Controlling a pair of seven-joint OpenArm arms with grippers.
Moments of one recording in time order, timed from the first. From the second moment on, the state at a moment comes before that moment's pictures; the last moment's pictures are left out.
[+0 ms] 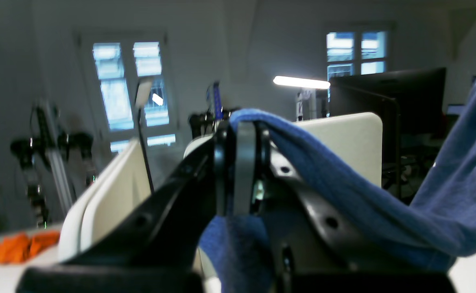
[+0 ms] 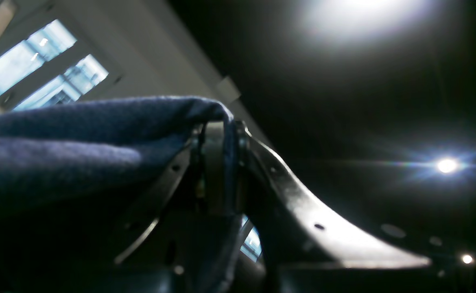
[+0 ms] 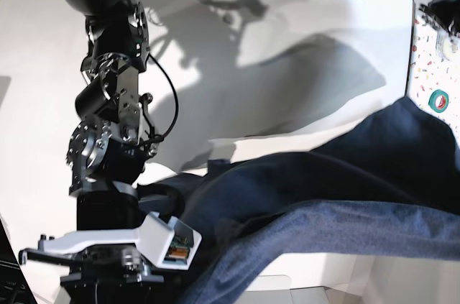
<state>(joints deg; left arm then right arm) -25.5 -38.5 -45.8 117.9 -74.8 -22.4 51.6 35.0 -0.6 -11.3 118.2 -57.2 6.8 -6.5</state>
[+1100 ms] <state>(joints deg) -31.8 -31.6 -62.2 117.9 -73.2 -22.6 51.1 22.4 -6.5 -11.9 118.6 -50.7 -0.4 21.7</state>
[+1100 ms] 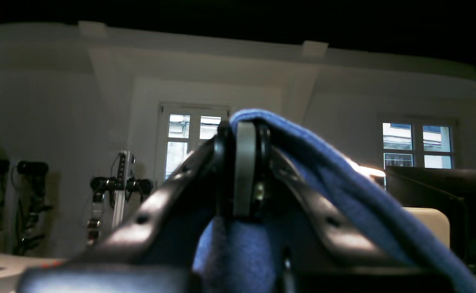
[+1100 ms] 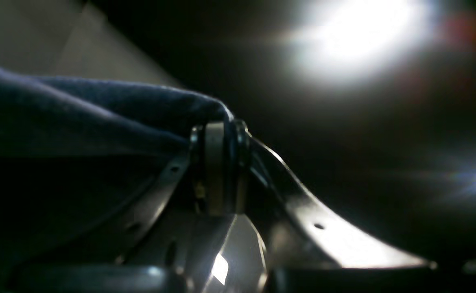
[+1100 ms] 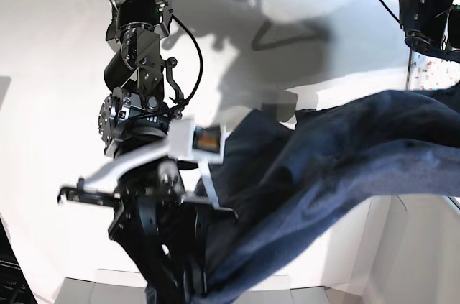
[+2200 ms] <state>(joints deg) -26.9 -22.5 -29.5 96.8 -54.7 -18.7 32.5 21.9 -8.5 3.9 90.7 -48.1 -2.6 2.6</state>
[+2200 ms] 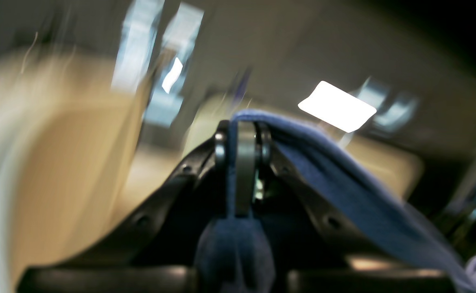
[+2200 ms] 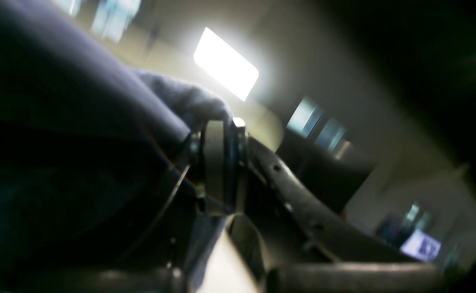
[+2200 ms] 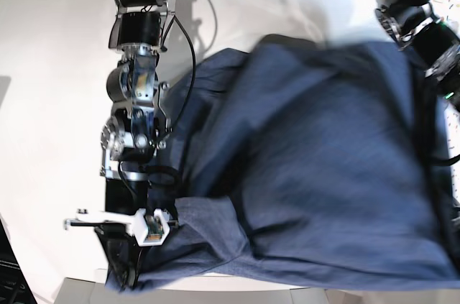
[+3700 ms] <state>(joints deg) -33.8 -20.9 -22.6 46.9 -36.0 -19.1 39.6 17.2 3.7 13.1 55.8 -7.9 -4.0 10.7</state>
